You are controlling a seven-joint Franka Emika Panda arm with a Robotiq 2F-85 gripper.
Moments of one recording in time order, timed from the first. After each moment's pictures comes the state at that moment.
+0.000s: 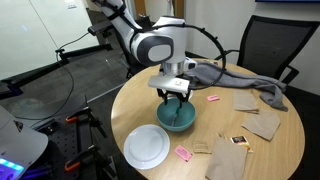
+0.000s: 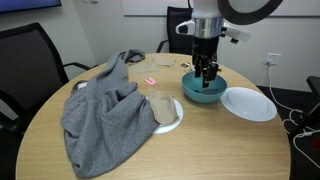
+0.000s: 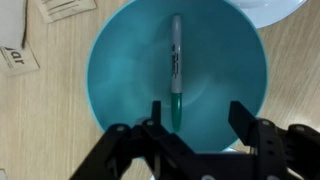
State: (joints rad) arm -0.12 0.55 -0.02 -2.14 -0.12 2.67 -0.72
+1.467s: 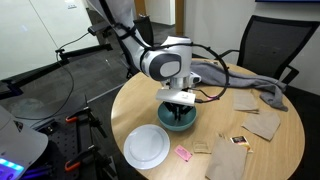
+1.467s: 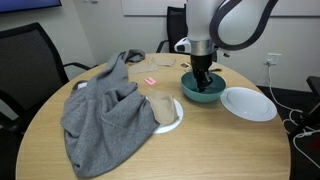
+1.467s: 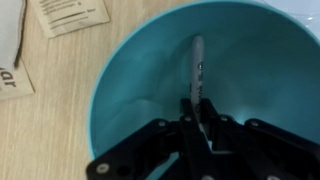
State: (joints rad) arm -0.12 0.72 -0.05 -2.02 -0.23 2.67 -0.66
